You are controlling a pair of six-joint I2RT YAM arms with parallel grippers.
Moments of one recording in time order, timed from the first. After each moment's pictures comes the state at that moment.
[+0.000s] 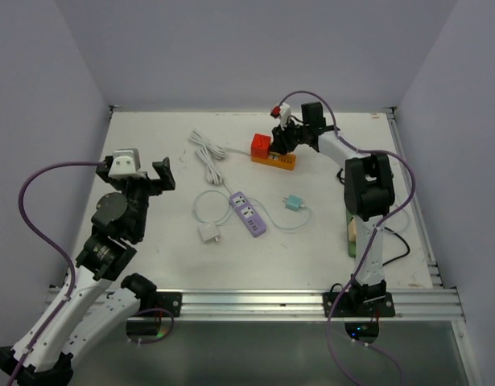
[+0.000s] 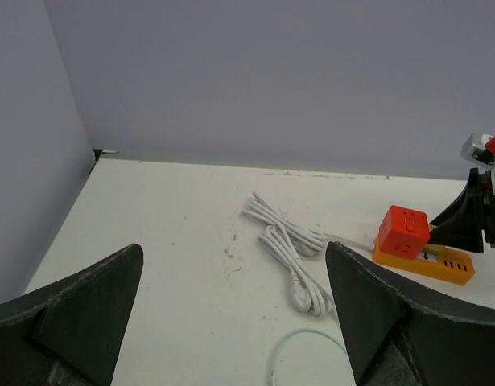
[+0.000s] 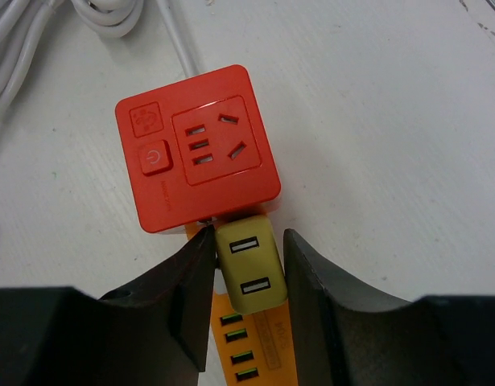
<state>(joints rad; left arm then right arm) -0.53 0.60 0.75 -0.08 -0.56 -0.05 0.25 2.21 1.72 -0.24 -0.62 -0.44</state>
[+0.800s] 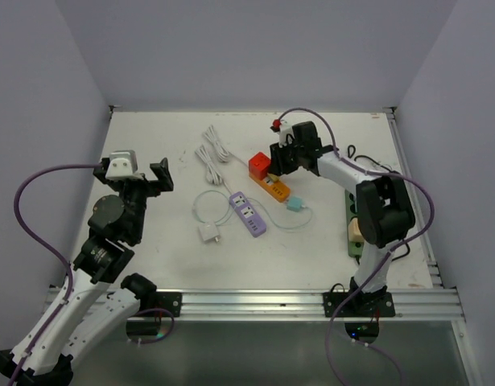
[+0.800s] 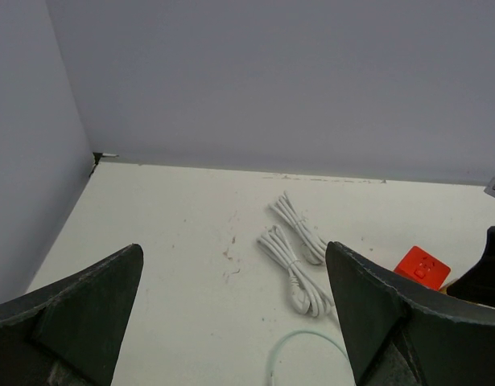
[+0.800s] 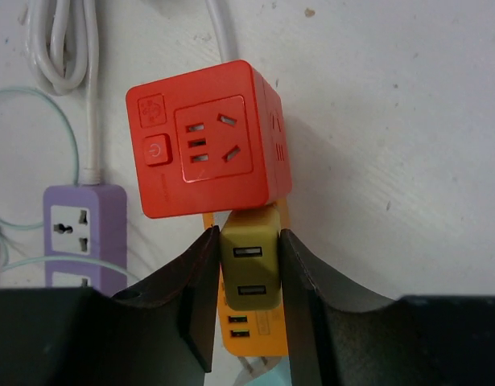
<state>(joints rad) -0.53 0.57 0.76 -0.09 -0.56 -0.05 0.38 1.91 1.37 -0.24 -0.33 -0.04</state>
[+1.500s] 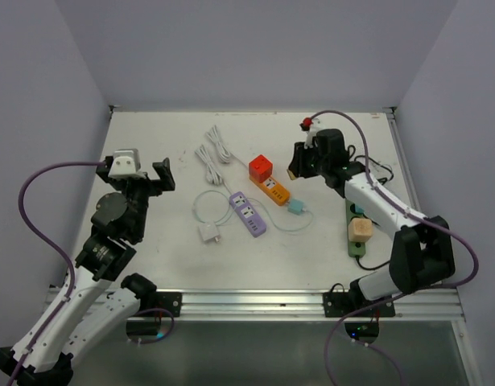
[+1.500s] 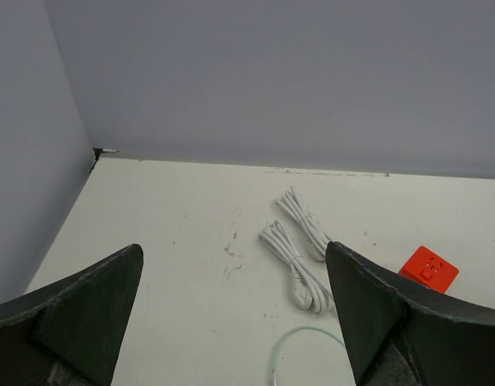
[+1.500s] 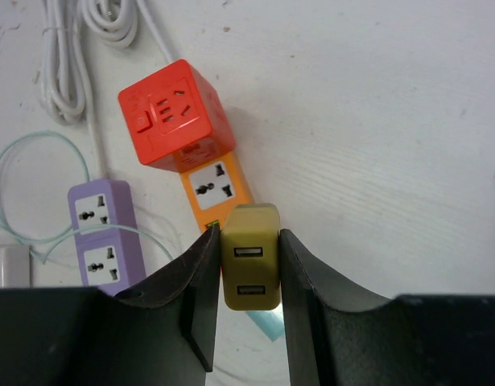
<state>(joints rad) -0.53 0.59 0.76 -0.09 -0.56 -0.05 0.36 1.49 1.08 -0.22 -0.13 0.17</state>
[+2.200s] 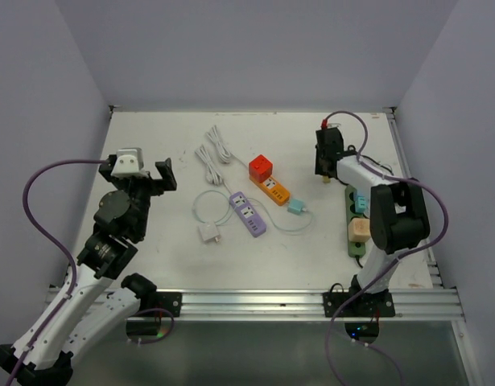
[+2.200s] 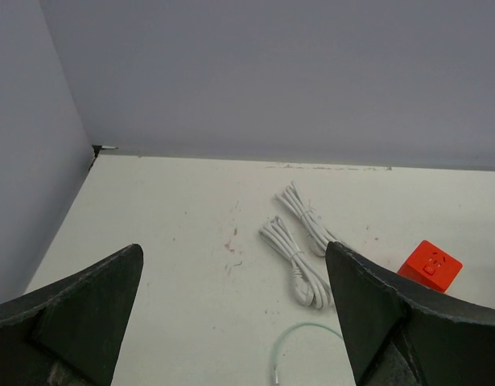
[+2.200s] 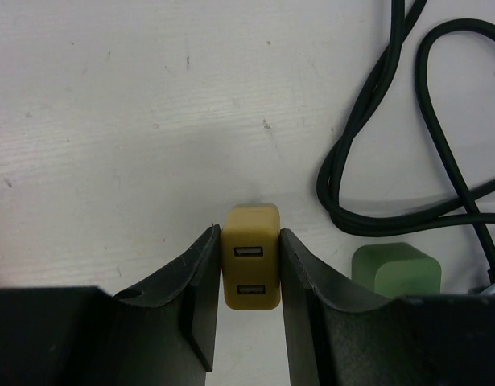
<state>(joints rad) -0.53 0.61 0.76 -0.09 -0.56 -0.04 0.24 1.78 1.18 -0.30 0.36 0.22</state>
